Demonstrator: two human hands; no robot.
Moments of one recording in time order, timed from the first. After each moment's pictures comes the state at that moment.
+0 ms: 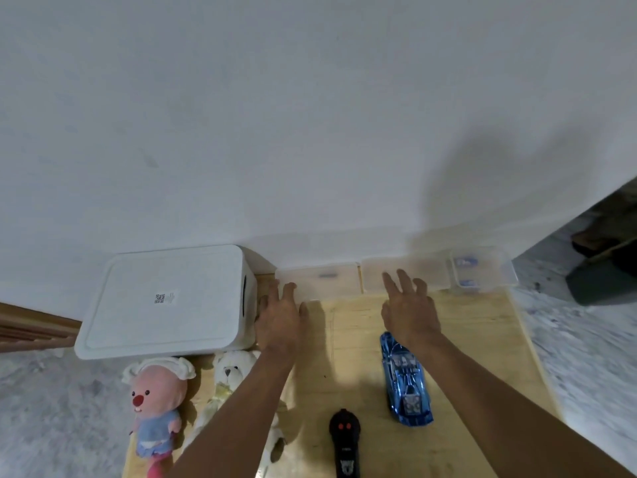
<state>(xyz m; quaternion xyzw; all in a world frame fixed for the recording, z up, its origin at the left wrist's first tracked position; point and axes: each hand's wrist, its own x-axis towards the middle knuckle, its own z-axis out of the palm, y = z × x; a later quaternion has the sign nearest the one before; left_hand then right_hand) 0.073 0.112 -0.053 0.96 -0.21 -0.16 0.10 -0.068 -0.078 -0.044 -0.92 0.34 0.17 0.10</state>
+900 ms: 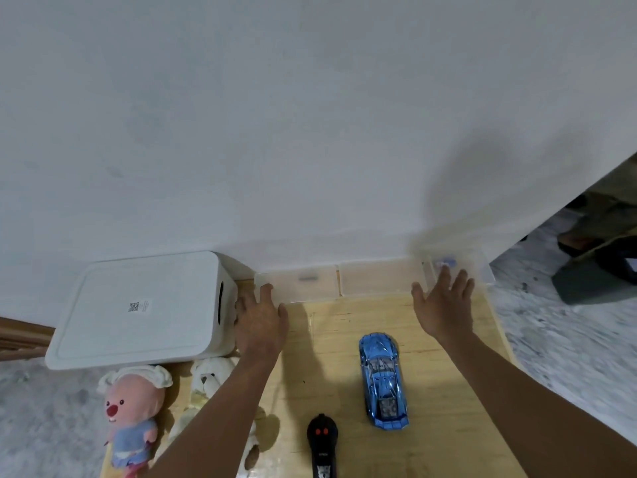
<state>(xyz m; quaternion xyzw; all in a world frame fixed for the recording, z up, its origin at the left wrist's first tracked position) 0.068 0.102 -0.047 0.97 -0.18 -0.15 0.08 -0.120 -0.155 -0.055 -0.82 0.54 0.06 0.20</state>
